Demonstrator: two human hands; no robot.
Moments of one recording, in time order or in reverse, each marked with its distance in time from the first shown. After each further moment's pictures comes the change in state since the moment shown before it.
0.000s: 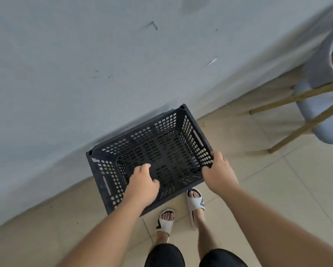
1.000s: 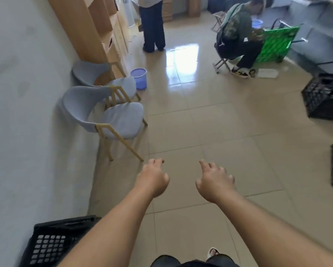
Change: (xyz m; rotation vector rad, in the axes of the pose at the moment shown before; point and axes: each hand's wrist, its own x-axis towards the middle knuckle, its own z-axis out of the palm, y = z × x) left_hand -0.426 0.300 0.201 0.832 -0.230 1.199; right_hand -0.456 0.364 -0.120 0.253 0.569 0.628
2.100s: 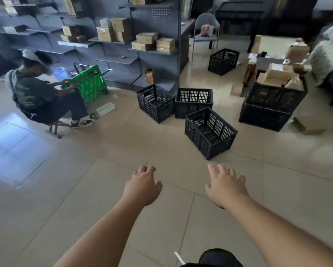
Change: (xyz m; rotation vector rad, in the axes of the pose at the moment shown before) left_hand 0.305 0.576 0.058 0.482 -0.268 0.928; right_hand 0.142 0.432 -0.213 0.158 0.175 0.967
